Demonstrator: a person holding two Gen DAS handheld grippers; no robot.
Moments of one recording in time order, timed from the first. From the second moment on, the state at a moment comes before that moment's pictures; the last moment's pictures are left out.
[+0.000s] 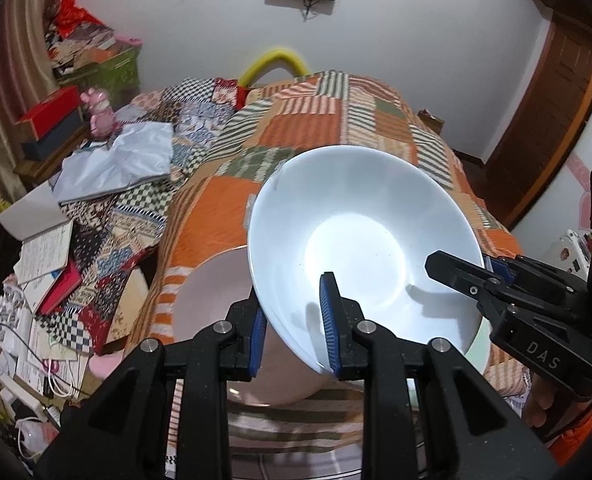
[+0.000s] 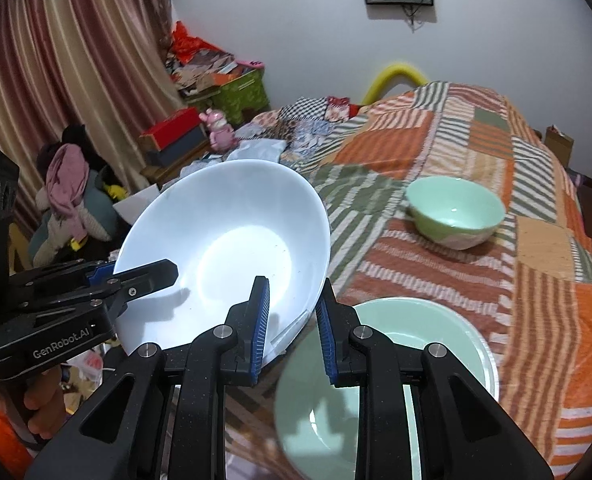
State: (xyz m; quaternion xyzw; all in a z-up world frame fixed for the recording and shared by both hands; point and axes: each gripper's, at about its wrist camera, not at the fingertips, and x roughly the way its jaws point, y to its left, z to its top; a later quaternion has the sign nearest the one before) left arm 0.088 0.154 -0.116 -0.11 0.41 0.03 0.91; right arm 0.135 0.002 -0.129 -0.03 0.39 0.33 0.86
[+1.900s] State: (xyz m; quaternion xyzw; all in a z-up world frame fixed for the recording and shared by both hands) left arm 0.094 0.207 -0.202 -0.13 0.50 0.07 0.86; right arm 0.142 0.047 -0.180 -0.08 0.46 0.36 0.81
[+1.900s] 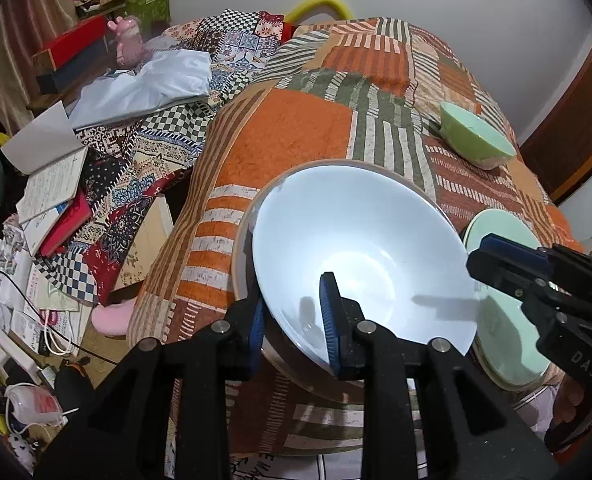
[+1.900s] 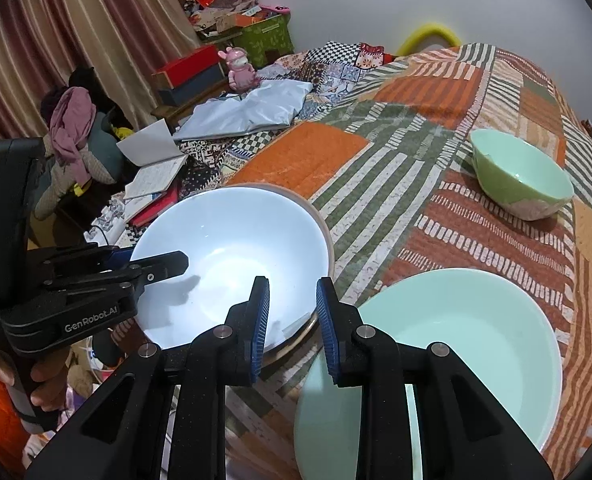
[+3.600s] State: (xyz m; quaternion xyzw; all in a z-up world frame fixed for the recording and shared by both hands) left arm 0.302 0.065 -0.150 -0.04 0.45 -0.02 0.89; right arm 0.303 -0.116 -0.163 -0.01 0.43 0.21 0.88
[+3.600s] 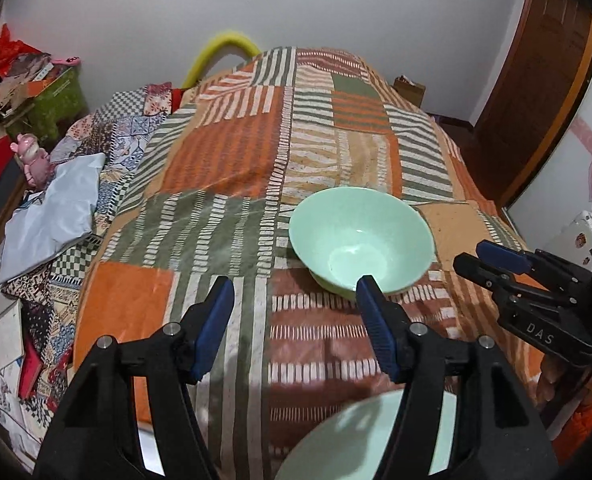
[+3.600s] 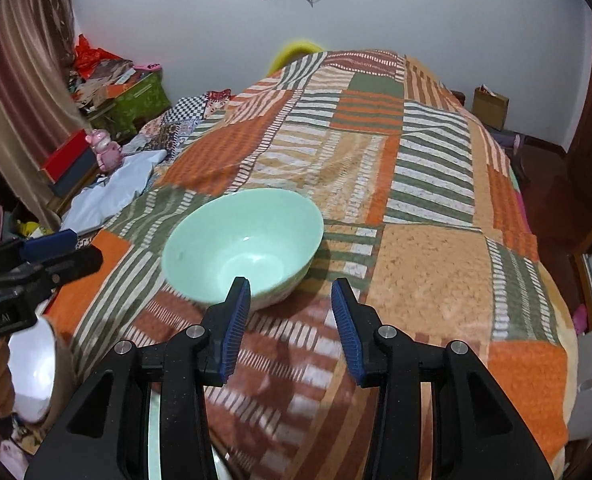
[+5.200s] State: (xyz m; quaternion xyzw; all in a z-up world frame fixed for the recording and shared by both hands) left arm 0.349 0.038 -0.208 -0.03 0.53 -0.05 0.85; right arm 0.316 -0.092 -0.186 -0.03 0.47 0.22 0.85
